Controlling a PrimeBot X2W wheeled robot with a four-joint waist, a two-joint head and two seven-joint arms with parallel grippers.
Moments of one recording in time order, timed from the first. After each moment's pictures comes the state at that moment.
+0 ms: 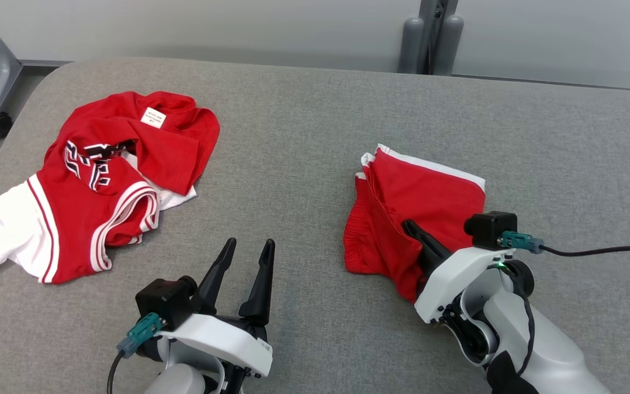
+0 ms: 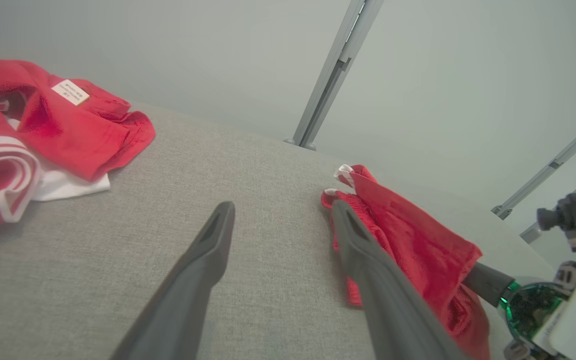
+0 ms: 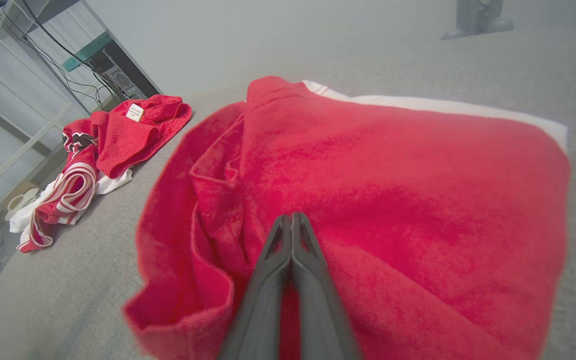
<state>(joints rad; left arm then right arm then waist) -0.20 0.16 -0.54 0.20 -0.71 0.11 -0.25 -0.57 -0.05 0.55 0.80 0.69 0.13 -0.14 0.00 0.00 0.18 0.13</state>
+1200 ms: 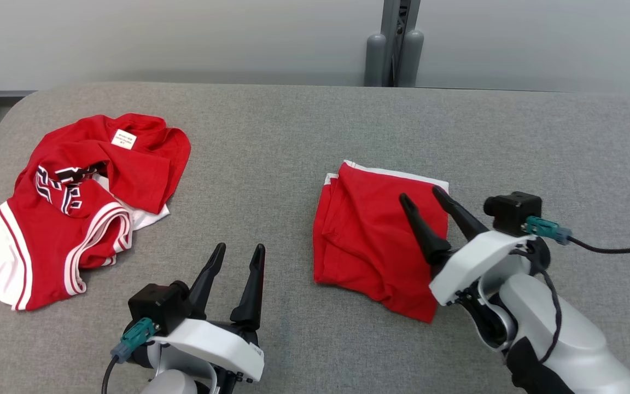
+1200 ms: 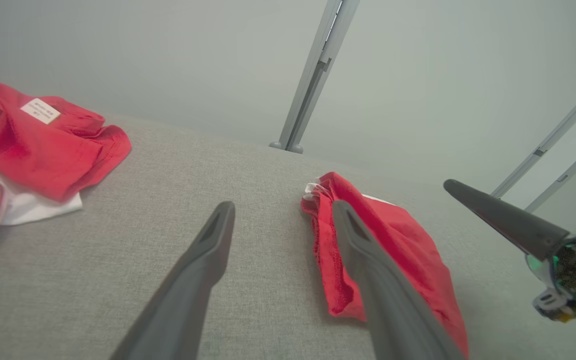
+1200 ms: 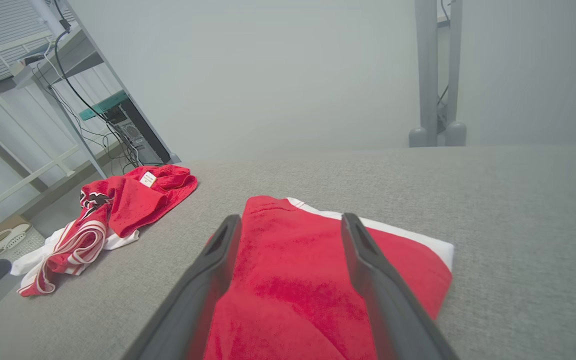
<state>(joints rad) -0.19 0.20 -0.54 0.18 -0.70 0.14 -0.24 -0.64 -0.13 0.68 0.73 0.78 0.13 -0.26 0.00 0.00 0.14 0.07</state>
